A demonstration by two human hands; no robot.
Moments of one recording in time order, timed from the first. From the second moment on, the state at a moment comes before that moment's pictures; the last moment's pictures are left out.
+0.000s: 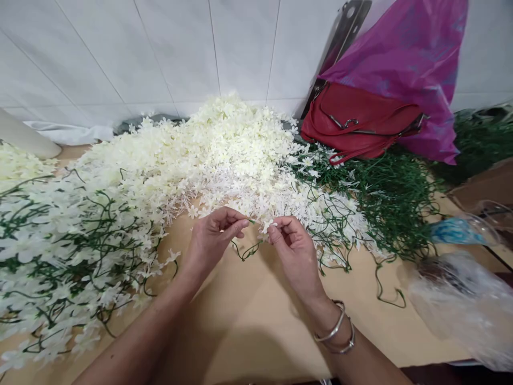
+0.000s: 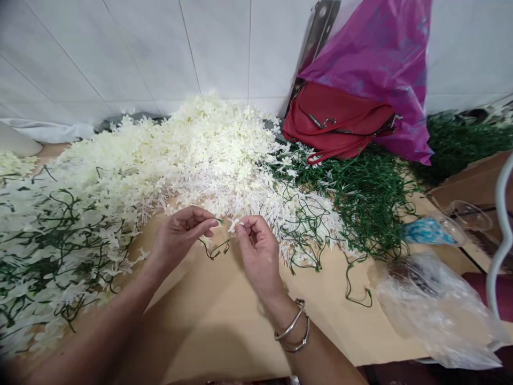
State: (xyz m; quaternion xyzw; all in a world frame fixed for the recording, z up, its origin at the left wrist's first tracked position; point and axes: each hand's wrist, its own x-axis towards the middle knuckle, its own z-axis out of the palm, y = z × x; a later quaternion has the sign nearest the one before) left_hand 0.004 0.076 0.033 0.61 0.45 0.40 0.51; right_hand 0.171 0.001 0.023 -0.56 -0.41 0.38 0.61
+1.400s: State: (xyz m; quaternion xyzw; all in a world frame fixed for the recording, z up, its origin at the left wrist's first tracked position) left_hand -0.001 0.052 0.000 0.60 0.36 0.37 0.61; right_hand 0.179 0.002 0.013 -0.54 -0.45 0.53 0.48
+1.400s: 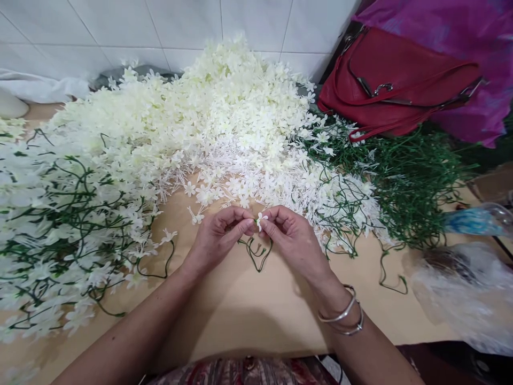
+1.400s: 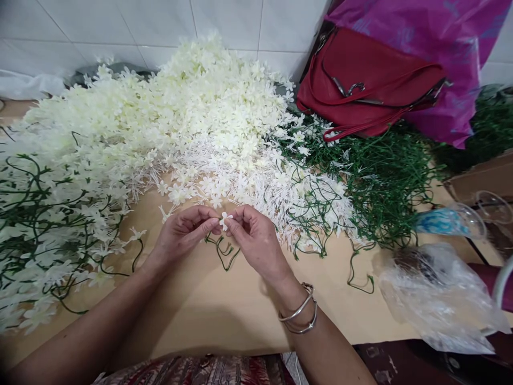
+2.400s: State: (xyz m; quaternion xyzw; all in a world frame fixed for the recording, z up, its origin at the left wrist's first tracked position) left_hand 0.000 0.053 0.001 0.56 0.34 0.43 0.62; right_hand 0.181 0.010 0.015 -0.50 -0.44 0.54 0.51
